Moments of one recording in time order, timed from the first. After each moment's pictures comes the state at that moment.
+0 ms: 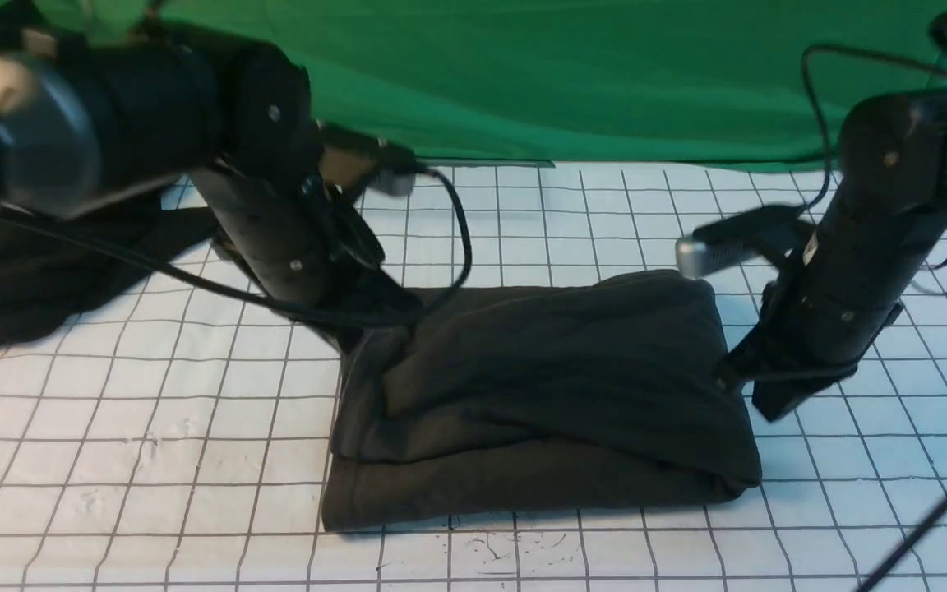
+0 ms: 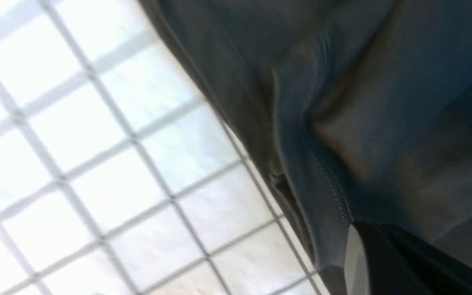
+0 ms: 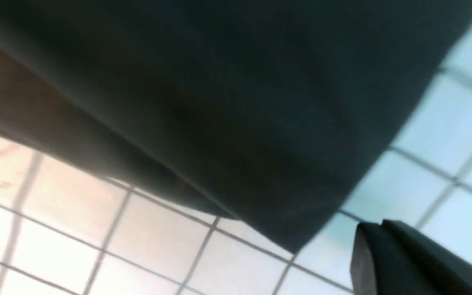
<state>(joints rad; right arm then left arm) 0.34 1.76 -1.32 0.08 1.04 -0.13 -0.44 1.74 -1.42 0.04 0.95 0.00</state>
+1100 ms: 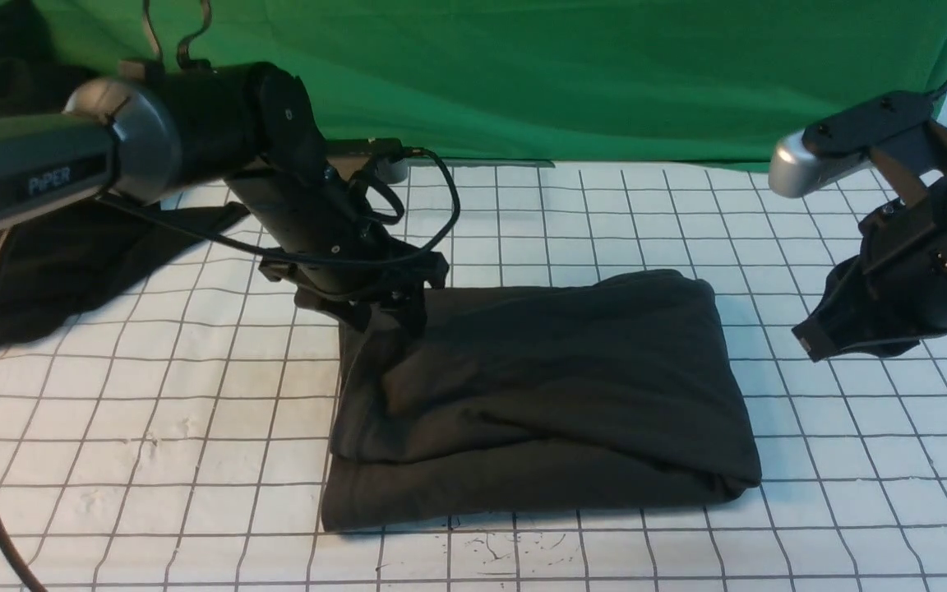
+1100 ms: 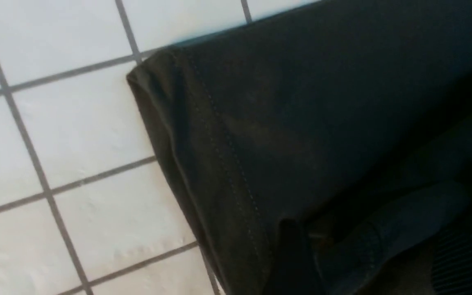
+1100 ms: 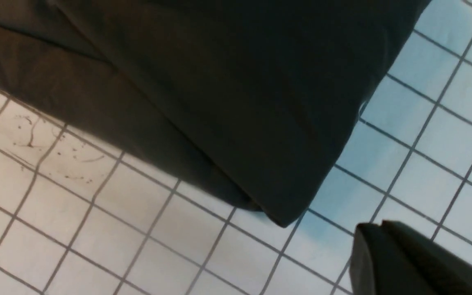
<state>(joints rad) 0.34 1.41 -1.18 0.13 0.94 -0.21 -0.32 2.02 -1.55 -0.24 0.83 0.05</state>
